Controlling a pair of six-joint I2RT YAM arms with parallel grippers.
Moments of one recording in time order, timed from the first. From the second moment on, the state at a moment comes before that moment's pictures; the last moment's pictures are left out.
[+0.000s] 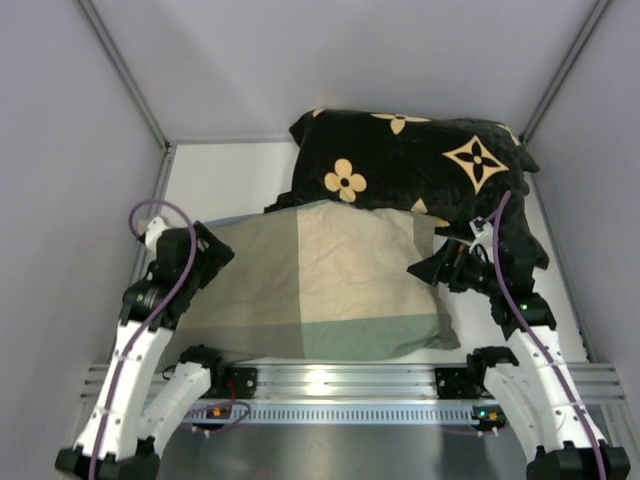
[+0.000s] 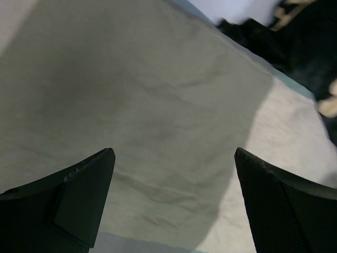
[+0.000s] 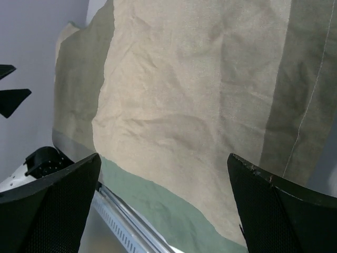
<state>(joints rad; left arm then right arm) -0.20 0.65 0.89 -0.90 -0.21 -0.88 0.05 0.62 0.50 -0.39 -0.68 0.55</state>
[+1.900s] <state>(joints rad) 0.47 1.62 1.02 -0.44 0.10 -0.60 0.57 1.89 1.16 0.10 -0.30 0.54</state>
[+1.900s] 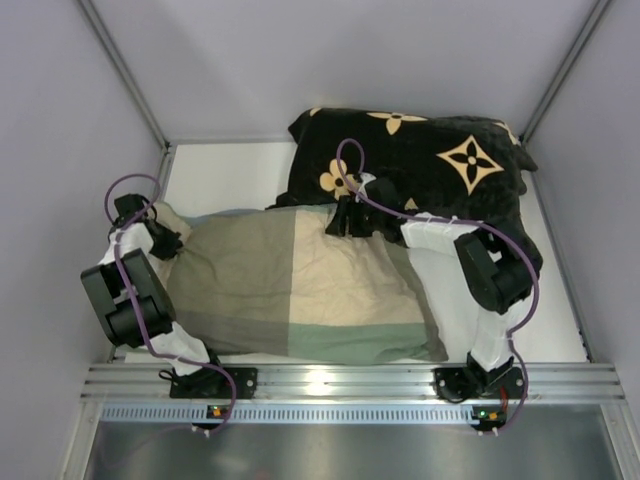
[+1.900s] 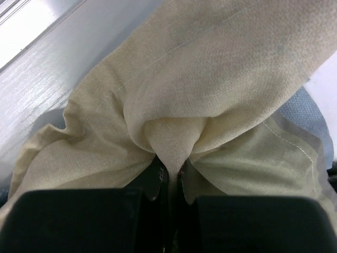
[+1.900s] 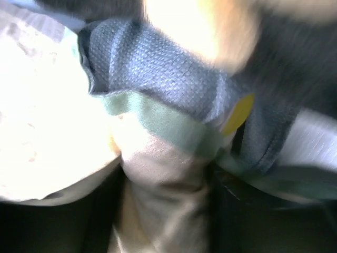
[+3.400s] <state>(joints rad) 0.35 0.87 0.43 -0.12 0.72 -1.05 0.71 0.91 0.33 0.18 -0.15 0.37</state>
